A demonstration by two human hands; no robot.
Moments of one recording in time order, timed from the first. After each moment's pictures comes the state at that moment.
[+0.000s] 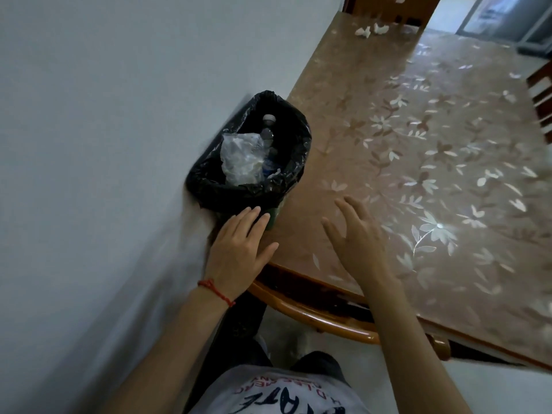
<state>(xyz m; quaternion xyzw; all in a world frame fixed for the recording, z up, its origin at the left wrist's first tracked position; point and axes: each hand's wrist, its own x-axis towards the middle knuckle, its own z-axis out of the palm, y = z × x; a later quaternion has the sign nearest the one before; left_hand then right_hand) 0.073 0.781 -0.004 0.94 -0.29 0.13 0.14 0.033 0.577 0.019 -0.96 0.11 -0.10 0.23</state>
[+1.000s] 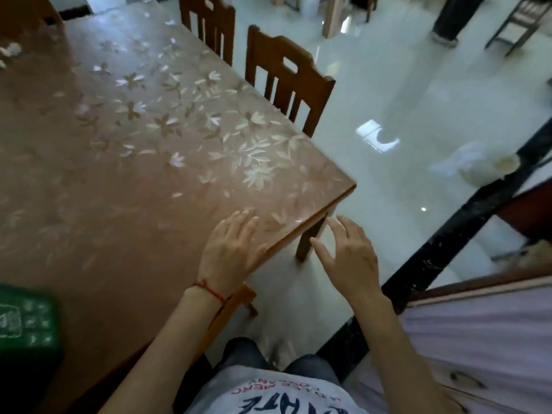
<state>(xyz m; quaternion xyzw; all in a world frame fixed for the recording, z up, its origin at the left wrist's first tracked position) -0.046 0.475 -0.021 0.71 -0.70 -0.01 0.08 -0.252 0.425 -0.012 -0.78 0.58 -0.17 0.13</state>
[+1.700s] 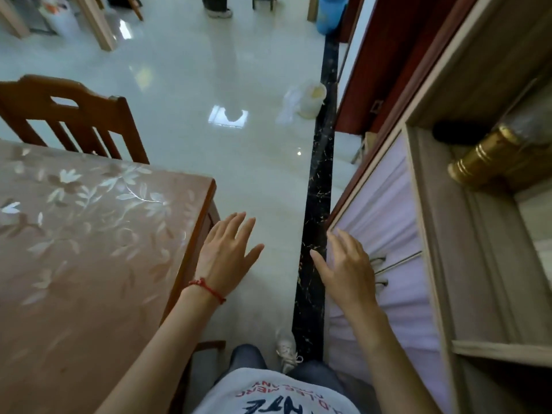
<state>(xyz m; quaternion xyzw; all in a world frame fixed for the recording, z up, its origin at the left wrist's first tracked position) -0.192 0.407 -0.016 0.43 -0.90 -0.08 0.08 -0.378 0.519 -0.035 -0.51 0.84 -0.19 0.06</state>
